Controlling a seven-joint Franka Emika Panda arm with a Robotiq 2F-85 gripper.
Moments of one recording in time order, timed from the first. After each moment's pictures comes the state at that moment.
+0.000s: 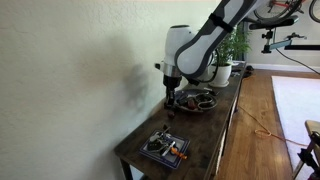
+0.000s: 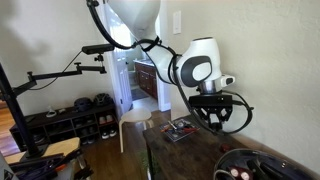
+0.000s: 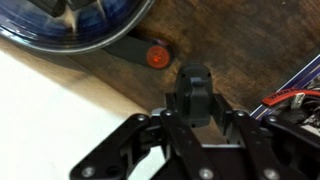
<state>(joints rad) -0.15 0.56 0.09 -1.91 -0.19 2.72 -0.55</state>
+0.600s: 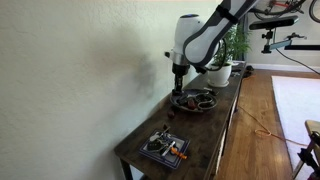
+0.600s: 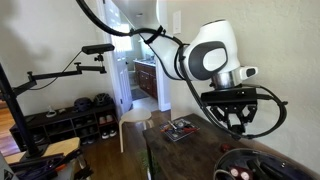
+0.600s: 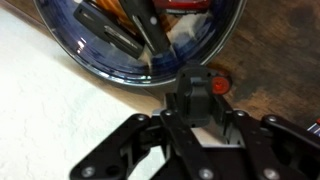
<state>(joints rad) -0.15 0.50 -0.03 -1.93 -0.21 2.72 -0.53</state>
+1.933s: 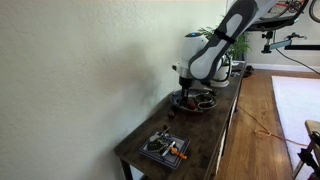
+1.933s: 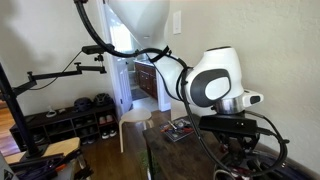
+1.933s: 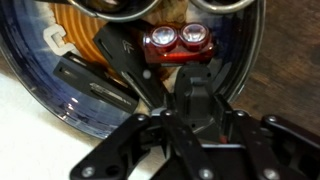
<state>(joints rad) -0.16 0.61 -0.07 -1.94 -0.21 2.79 -0.47</state>
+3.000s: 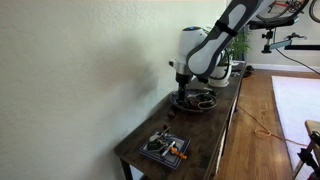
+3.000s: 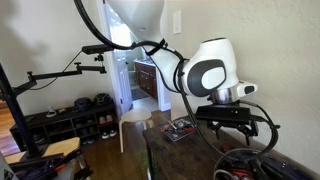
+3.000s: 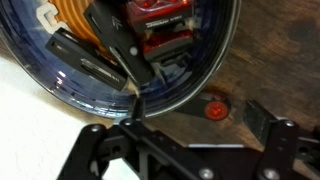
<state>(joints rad) -0.15 0.56 -0.03 -1.95 -0.21 2.77 -0.45</state>
